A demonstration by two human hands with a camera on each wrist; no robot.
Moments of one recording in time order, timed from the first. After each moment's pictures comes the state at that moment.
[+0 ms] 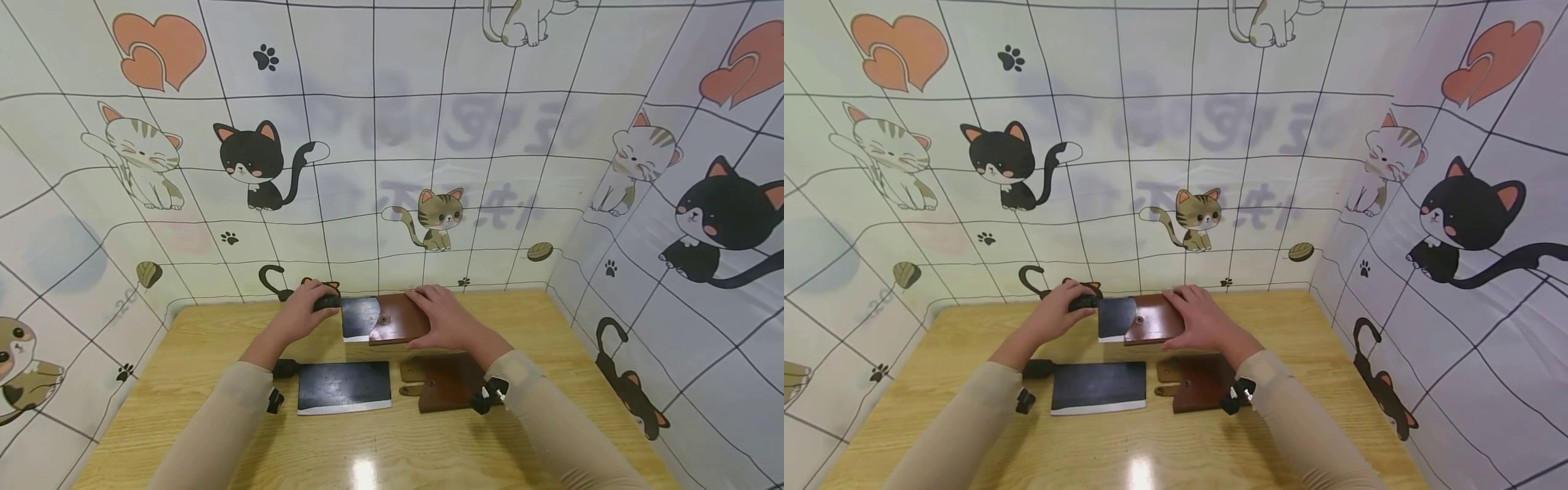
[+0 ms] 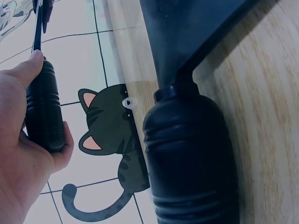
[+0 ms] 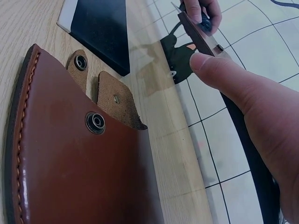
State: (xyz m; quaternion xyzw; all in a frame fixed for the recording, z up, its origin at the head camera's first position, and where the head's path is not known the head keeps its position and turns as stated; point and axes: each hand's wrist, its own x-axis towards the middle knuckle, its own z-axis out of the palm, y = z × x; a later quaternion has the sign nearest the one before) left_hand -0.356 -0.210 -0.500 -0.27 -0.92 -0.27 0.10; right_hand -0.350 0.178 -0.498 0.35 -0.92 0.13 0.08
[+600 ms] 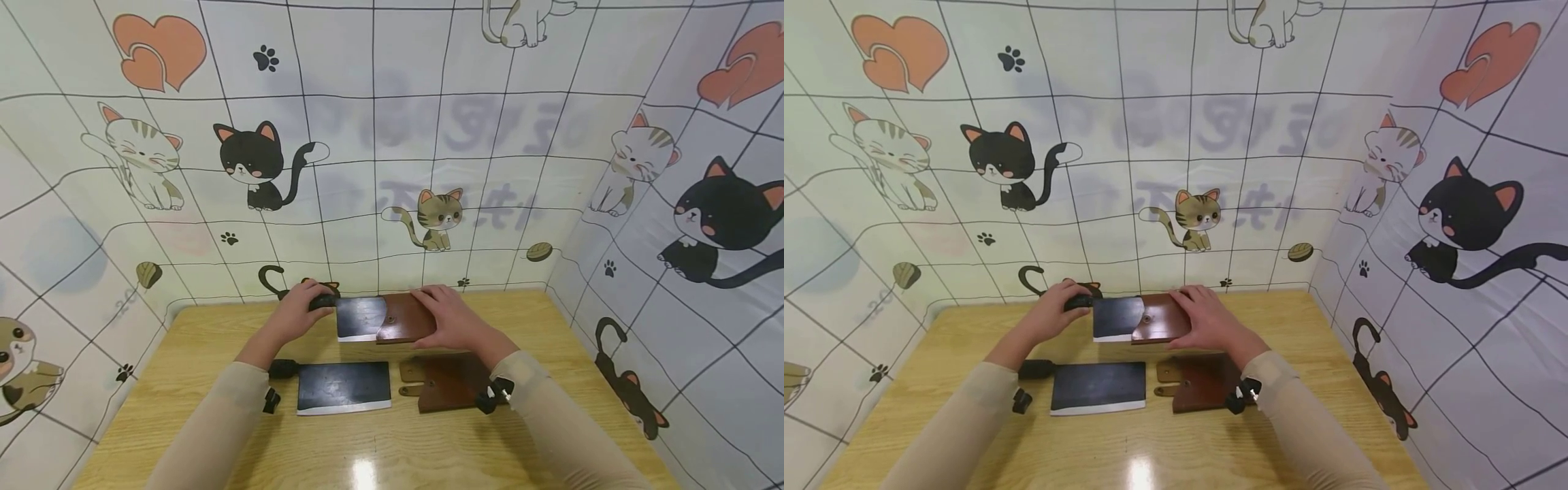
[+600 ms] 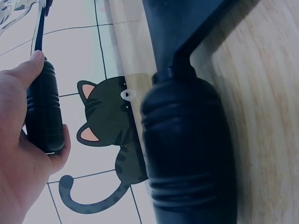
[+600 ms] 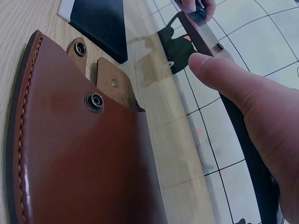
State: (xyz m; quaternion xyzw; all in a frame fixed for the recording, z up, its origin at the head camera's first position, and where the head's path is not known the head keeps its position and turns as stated) left_hand -0.354 -0.218 -0.500 -0.26 -0.92 -0.27 0.11; right_hand -0.353 0.189 -0.501 0.35 -0.93 0.12 0.09
